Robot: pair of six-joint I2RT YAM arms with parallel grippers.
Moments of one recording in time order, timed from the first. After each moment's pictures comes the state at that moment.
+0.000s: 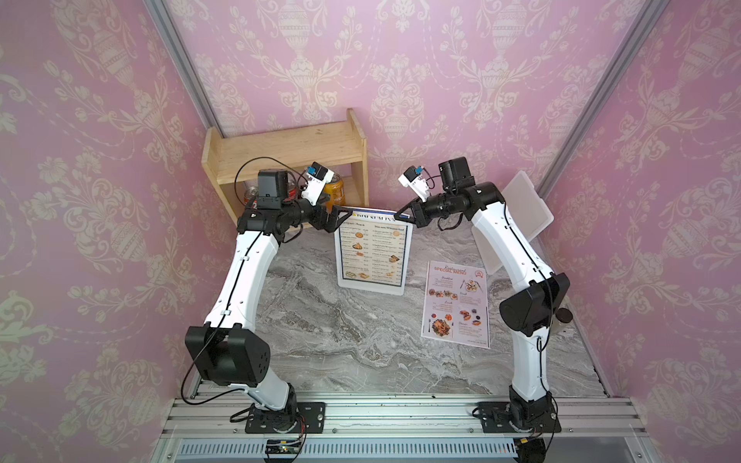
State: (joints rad) left arm -0.03 1.60 1.73 -0.64 0.72 0.26; right arm 0.36 2.09 2.35 -1.02 -0.76 -0.16
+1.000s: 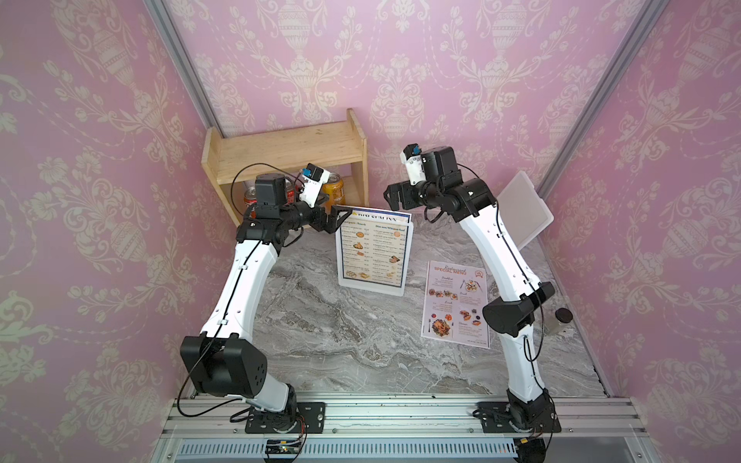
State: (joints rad) left arm -0.03 1.52 1.61 -0.49 0.72 0.16; right arm 0.53 2.20 2.71 -1.07 0.00 0.14
